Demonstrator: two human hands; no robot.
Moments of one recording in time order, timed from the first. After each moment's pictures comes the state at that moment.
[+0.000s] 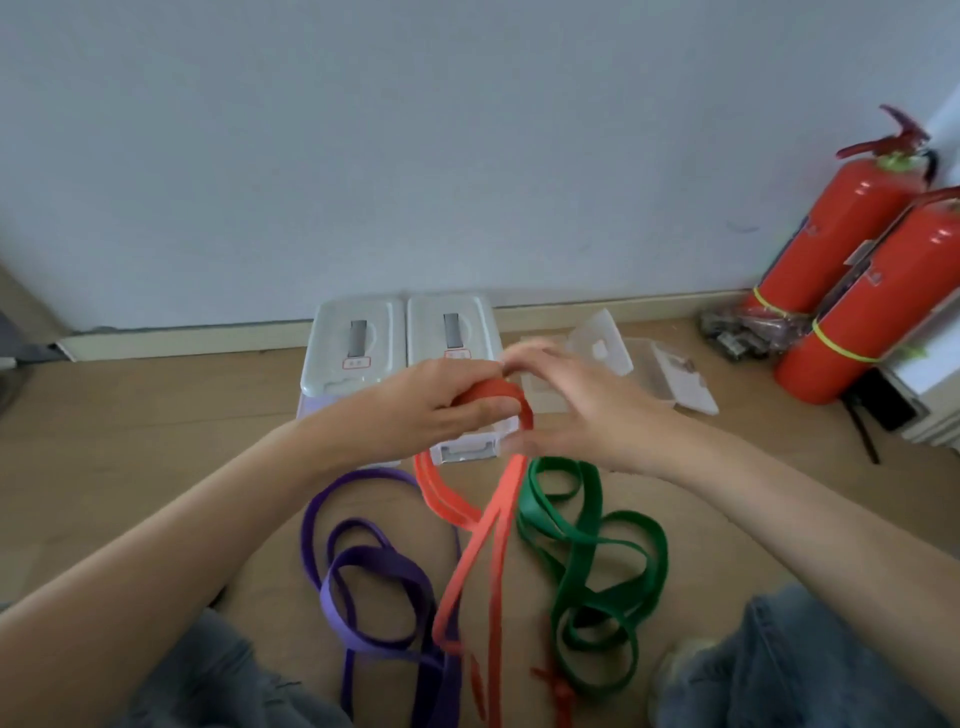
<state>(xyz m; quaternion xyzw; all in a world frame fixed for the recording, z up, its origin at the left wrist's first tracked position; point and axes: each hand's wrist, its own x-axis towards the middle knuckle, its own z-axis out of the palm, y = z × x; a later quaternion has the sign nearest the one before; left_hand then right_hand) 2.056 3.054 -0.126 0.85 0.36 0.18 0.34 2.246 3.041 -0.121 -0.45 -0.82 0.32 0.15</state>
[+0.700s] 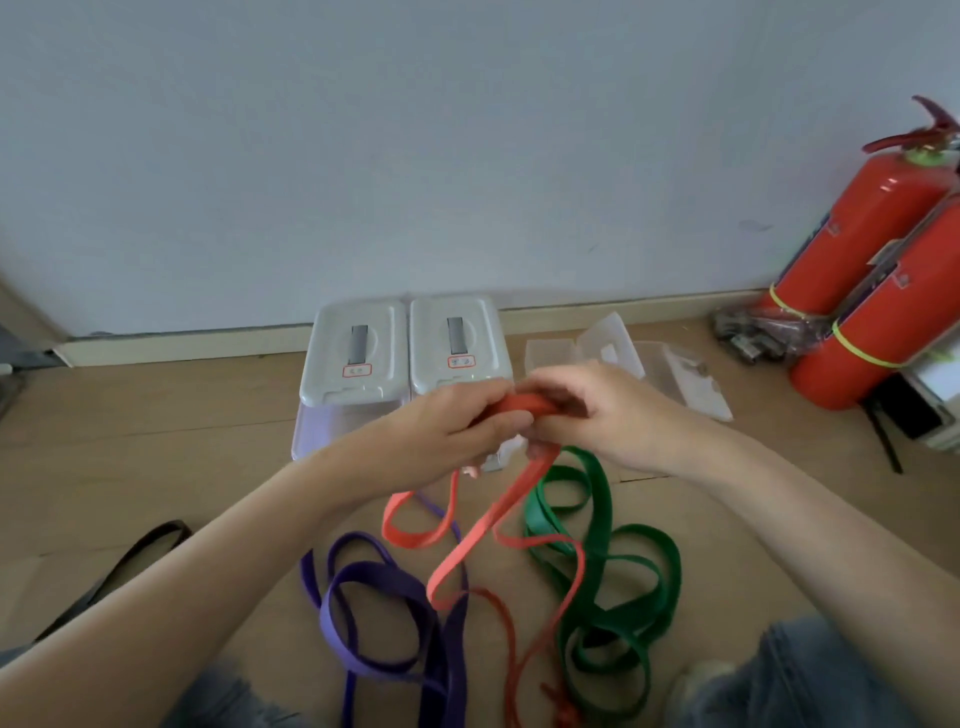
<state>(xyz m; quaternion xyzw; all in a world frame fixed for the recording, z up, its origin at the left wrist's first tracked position) 2.067 3.066 -0.142 0.80 0.39 0.20 0.41 2.251 3.063 -0.120 -0.44 -0.79 0.39 0.18</state>
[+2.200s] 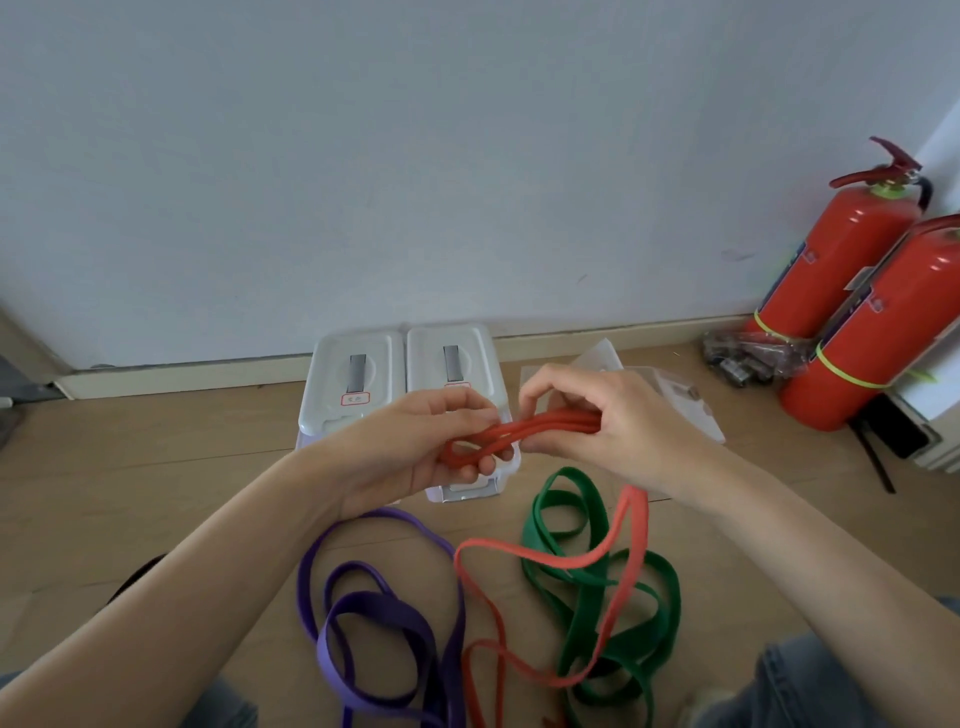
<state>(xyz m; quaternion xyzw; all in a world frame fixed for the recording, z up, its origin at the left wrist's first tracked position) 2.063 3.056 -0.112 0.47 0.42 0.26 0.73 2.257 3.050 -0.111 -0.43 -0.81 0.29 0.28</state>
